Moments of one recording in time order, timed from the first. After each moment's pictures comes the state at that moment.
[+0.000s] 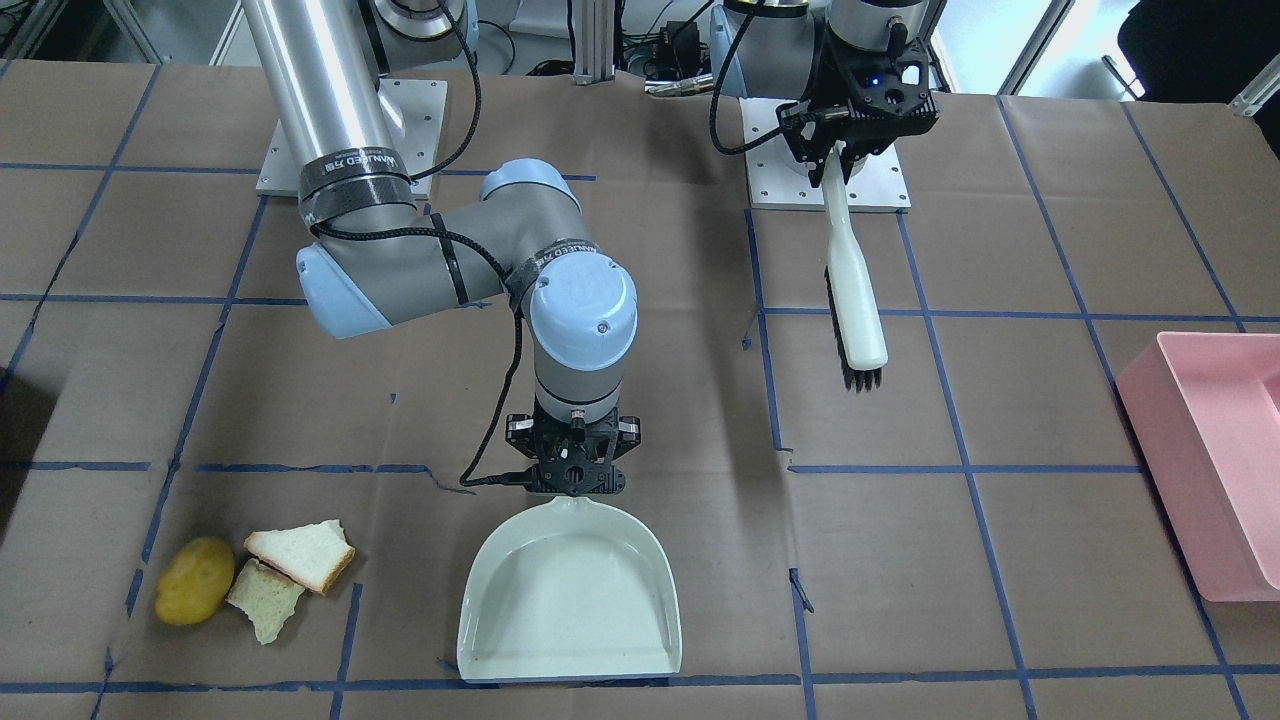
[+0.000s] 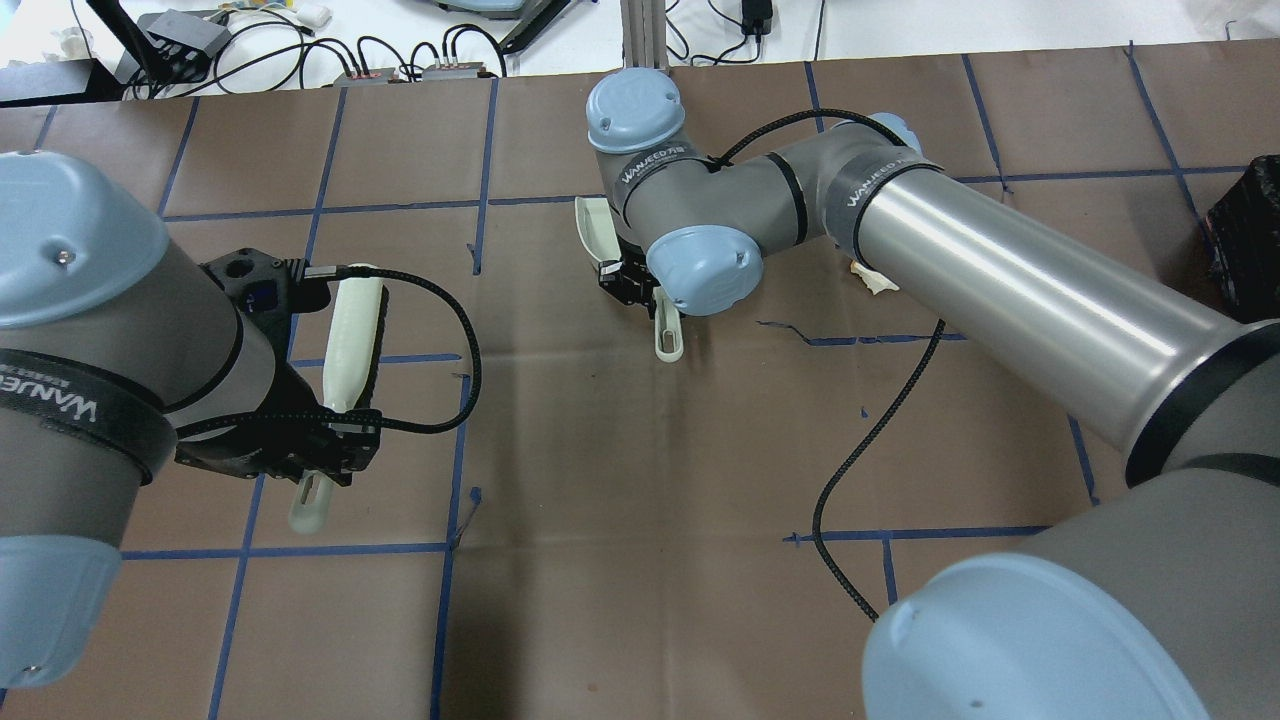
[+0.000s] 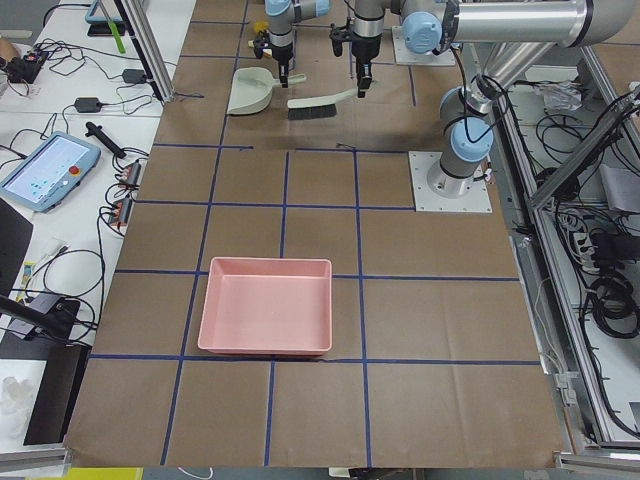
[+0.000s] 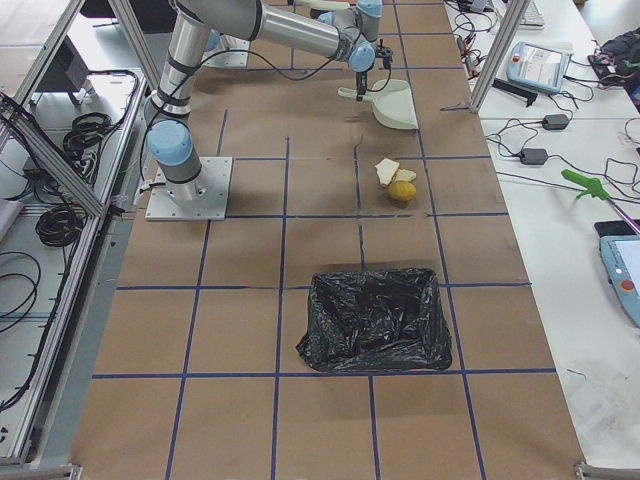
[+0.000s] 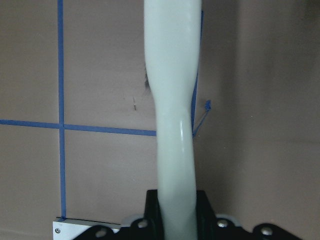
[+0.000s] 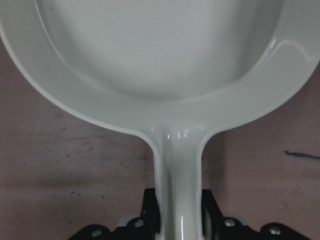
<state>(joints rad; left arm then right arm) -1.60 -1.20 -2.01 -1.53 1.64 -0.12 1.95 -1.03 1.49 -2.03 -1.63 0.38</state>
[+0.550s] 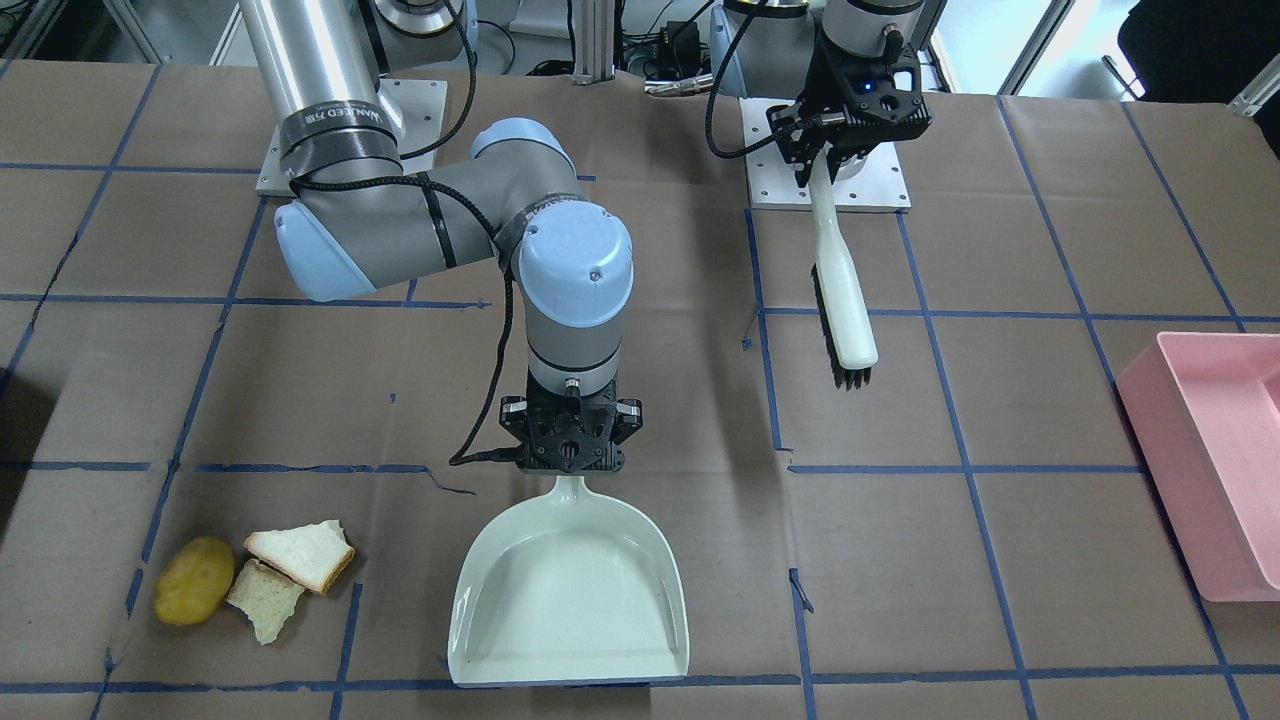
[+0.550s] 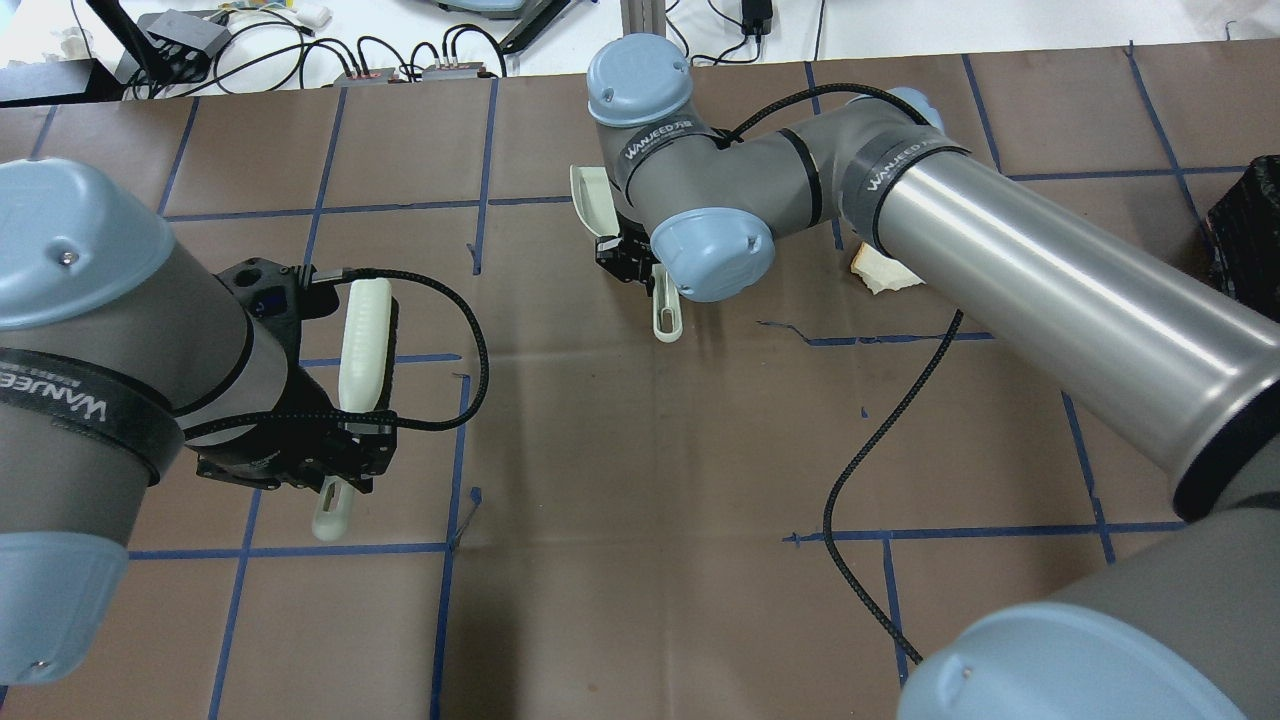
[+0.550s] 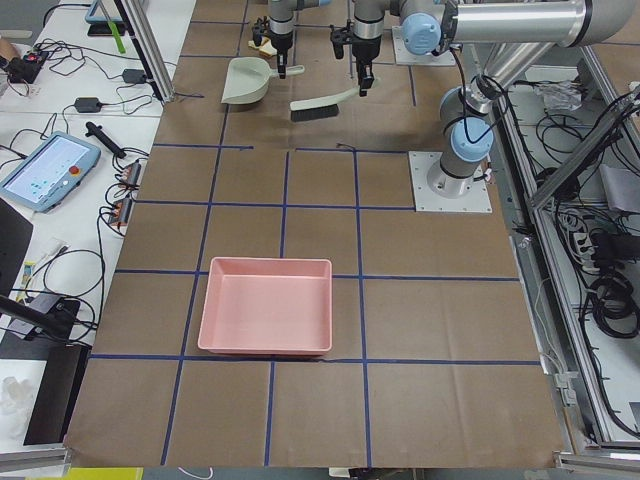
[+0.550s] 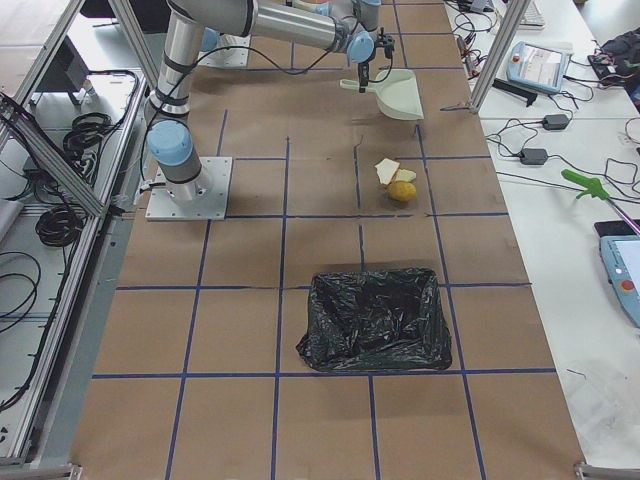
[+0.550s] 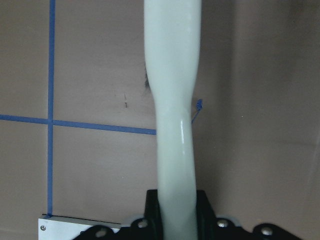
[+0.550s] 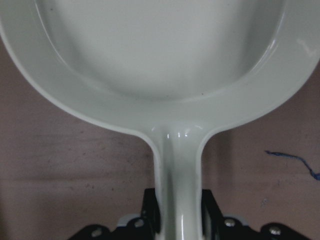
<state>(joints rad) -1.60 -1.20 -2.01 -1.54 1.61 -0.16 1.95 -1.09 1.49 -2.01 -1.63 0.38</state>
